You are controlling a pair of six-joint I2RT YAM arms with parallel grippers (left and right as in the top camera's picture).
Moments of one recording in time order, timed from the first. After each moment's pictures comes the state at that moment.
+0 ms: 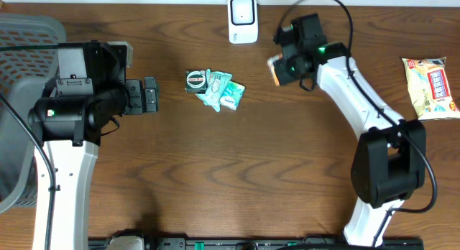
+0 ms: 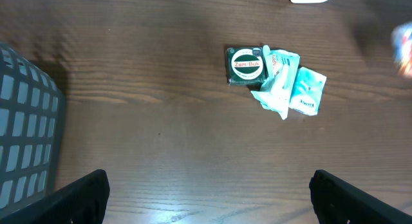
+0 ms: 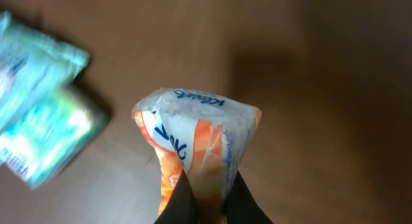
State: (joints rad) left arm 0.02 1.29 1.42 -1.07 0.14 -0.01; right arm 0.30 1.98 1.61 -0.66 -0.04 -0.11
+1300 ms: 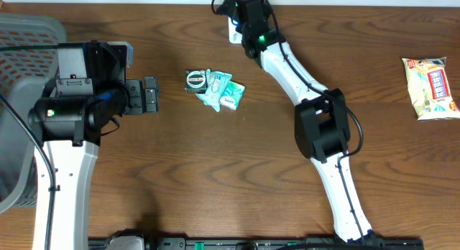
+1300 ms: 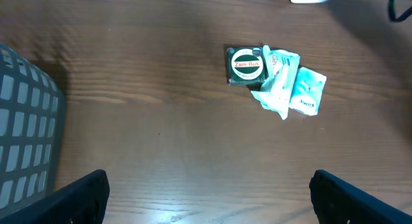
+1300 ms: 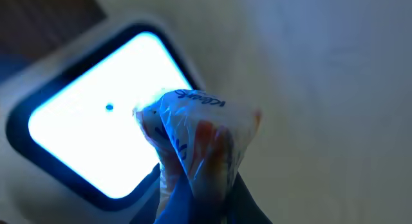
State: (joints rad) left arm 0.02 1.29 1.42 -1.07 0.14 -0.01; right arm 0.43 2.59 2.27 -0.20 0.44 -0.88
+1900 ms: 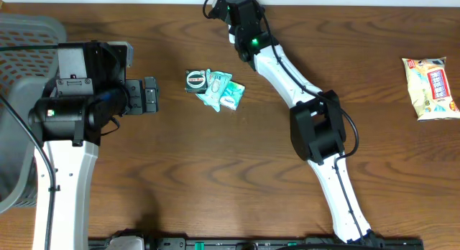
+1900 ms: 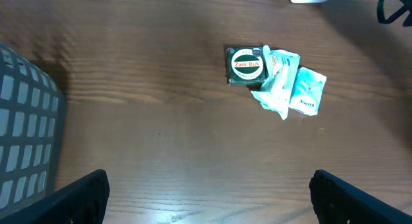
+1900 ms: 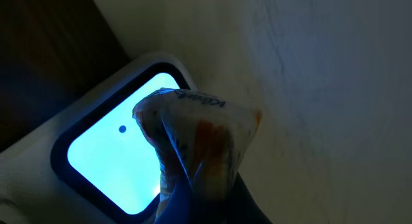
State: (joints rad) left arm 0.02 1.29 1.42 -1.07 0.14 -0.01; right arm 0.47 2.60 2.28 -0.17 0.46 -0.92
